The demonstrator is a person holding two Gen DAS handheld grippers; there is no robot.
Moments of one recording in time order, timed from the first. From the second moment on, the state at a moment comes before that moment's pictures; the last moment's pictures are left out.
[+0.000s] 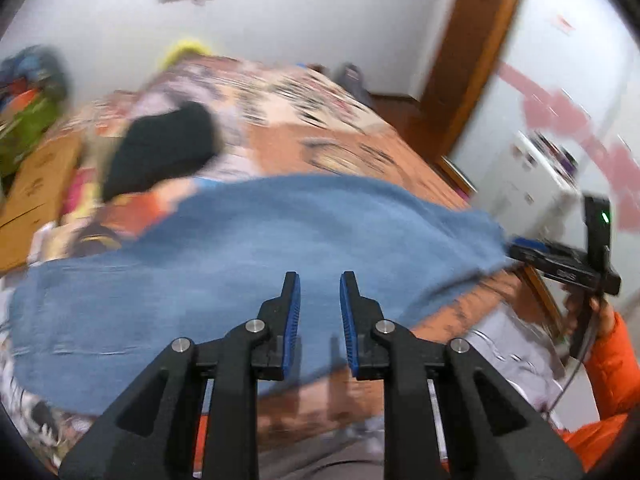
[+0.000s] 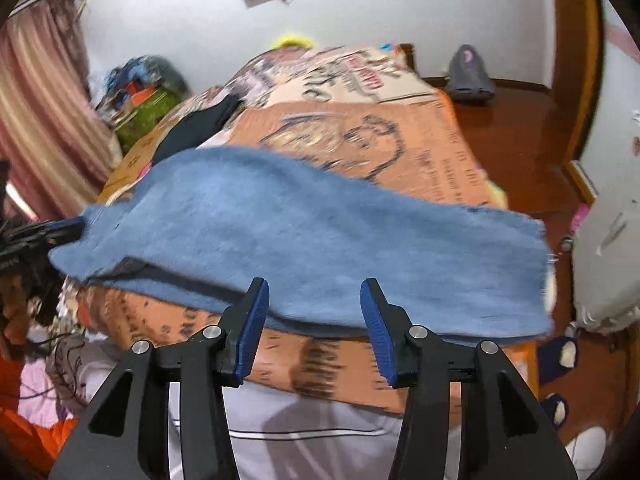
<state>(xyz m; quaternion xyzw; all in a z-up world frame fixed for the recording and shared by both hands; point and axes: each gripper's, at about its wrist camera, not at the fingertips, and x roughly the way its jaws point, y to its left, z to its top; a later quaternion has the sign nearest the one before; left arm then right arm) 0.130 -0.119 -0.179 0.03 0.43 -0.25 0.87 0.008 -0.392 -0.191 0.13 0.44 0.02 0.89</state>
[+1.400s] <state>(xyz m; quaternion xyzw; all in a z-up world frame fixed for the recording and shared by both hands) 0.284 0.170 -0.284 -0.10 0.54 0.00 0.83 0.069 -0.534 -0.233 0.12 0.47 -0.24 0.84</state>
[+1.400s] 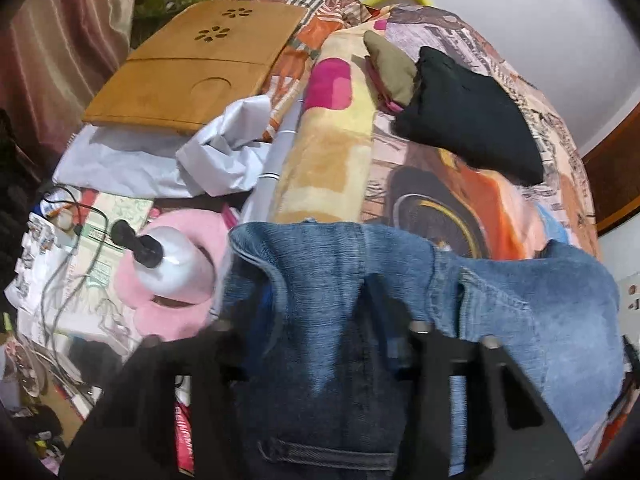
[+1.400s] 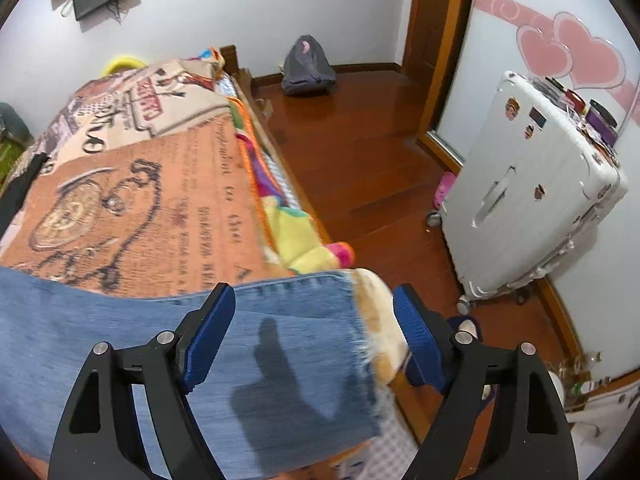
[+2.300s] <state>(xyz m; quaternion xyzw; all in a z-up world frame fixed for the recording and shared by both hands) 0.277 0.133 -0.264 0.00 0.51 0.08 0.86 0.062 -0.546 -0.278 0.24 0.51 -0.15 0.81</state>
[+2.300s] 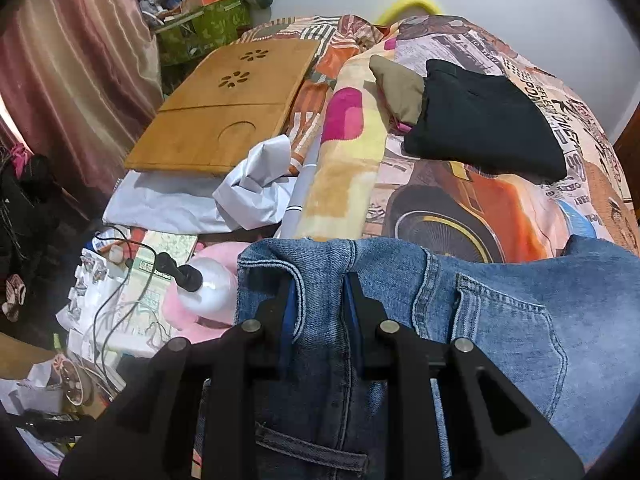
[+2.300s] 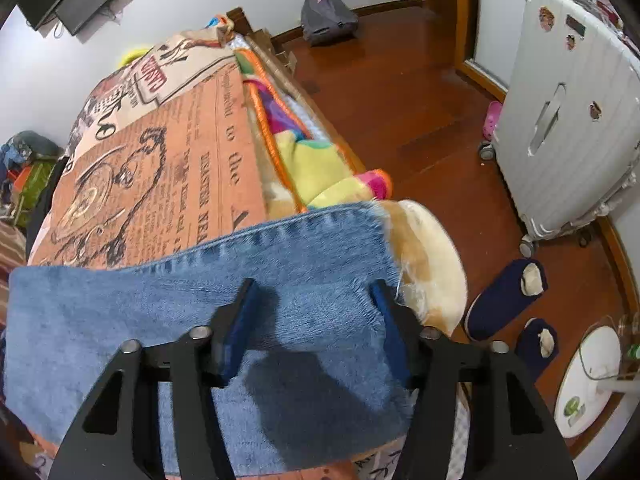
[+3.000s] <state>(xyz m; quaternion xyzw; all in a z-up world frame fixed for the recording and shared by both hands) 0.284 0.128 -0.258 0.04 0.49 0.10 0.86 0.109 -0.538 -0.266 0.10 0.48 -0.21 0.85</state>
